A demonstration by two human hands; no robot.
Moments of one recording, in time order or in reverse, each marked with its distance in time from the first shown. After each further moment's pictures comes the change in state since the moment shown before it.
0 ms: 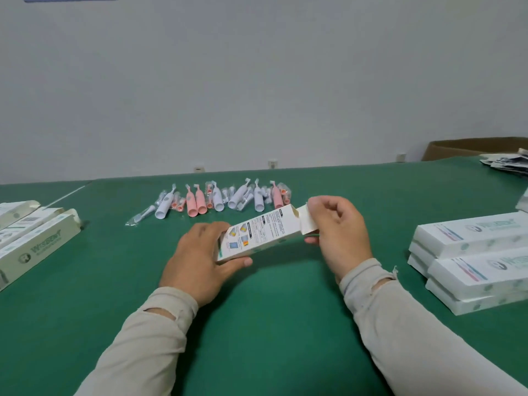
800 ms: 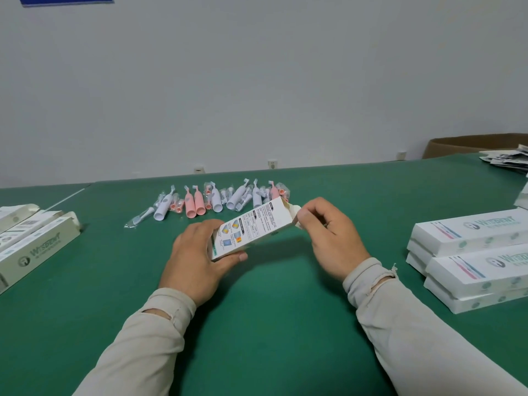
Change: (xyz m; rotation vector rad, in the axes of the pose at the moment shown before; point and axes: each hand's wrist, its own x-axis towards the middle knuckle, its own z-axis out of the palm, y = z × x) left_hand 0.003 -0.004 0.009 -0.127 0.134 0.015; right_hand 0.001 0.001 -0.014 -0.348 -0.234 -0.226
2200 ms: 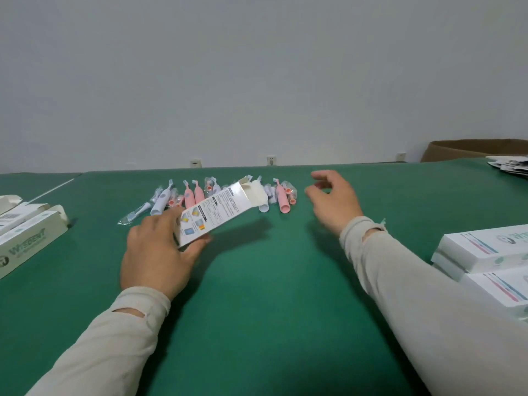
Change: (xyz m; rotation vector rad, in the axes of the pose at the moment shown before) left_hand 0.022 -0.032 -0.029 0.305 0.111 -0.185; right_hand 0.089 0.024 0.022 -0.155 0.138 0.179
